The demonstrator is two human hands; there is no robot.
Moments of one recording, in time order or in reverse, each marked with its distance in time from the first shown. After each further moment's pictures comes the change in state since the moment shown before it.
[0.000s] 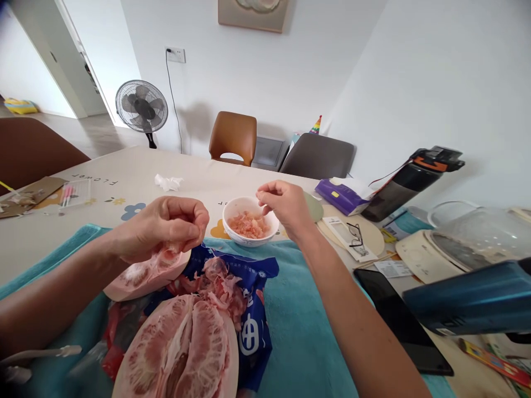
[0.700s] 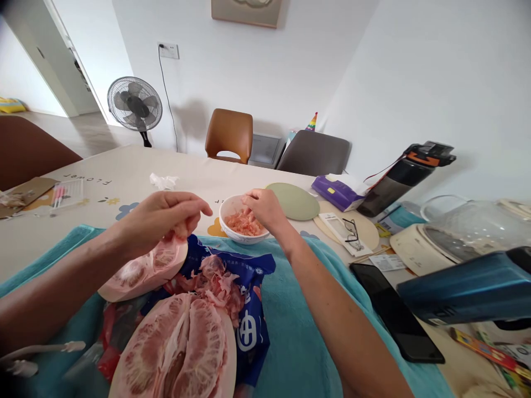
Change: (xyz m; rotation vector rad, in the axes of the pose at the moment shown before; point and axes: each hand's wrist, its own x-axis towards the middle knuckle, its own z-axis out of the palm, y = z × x) left_hand 0.013 -0.011 -0.003 0.265 0.285 -0.042; right_hand 0.017 0.038 0.019 -0.227 -0.159 0.095
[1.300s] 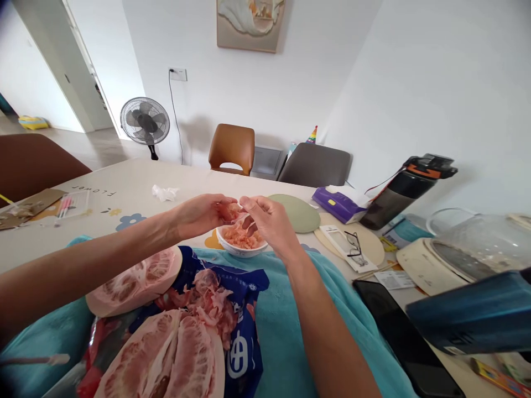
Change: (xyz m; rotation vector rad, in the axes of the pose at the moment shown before) left_hand 0.081 0.001 0.037 -0.709 -0.176 -0.122; right_hand -0.031 -0.020 -0.018 0.273 -0.022 -0.133
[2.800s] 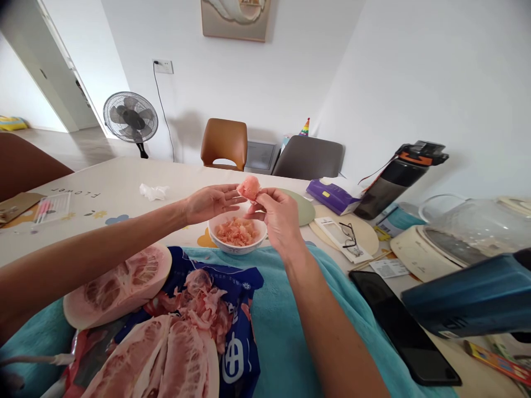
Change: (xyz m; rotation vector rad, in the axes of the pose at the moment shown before) left_hand 0.055 -0.013 -0.023 0.111 -0.182 0.038; right_hand 0.008 0.014 -0.011 0.330 0.299 0.046
